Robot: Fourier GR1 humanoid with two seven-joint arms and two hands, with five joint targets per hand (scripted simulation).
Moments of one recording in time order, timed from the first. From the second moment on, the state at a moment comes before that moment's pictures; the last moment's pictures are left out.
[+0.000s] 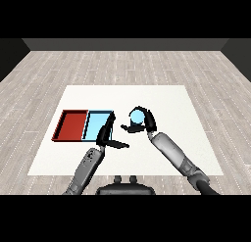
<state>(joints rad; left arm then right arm) -0.23 0.00 -0.35 -1.47 0.09 0.20 -0.17 -0.58 -0.28 0.54 -1.41 -0.19 -0.53 0.02</state>
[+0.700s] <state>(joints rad) -0.28 0.00 -0.39 -1.43 0.11 0.25 -0.16 -0.56 -0.14 0.43 -1.45 0.02 -0.40 0.12</state>
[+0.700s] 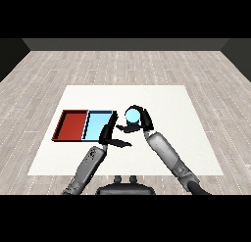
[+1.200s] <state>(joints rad) -0.32 0.00 -0.40 -1.30 0.14 0.27 -0.20 -0.53 -0.07 0.37 -1.49 0.13 -0.32 0.16</state>
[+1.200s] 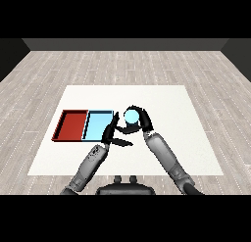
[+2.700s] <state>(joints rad) -0.43 0.00 -0.51 -1.19 0.32 0.40 -0.26 -0.50 0.00 0.44 -1.51 0.15 -0.30 0.15</state>
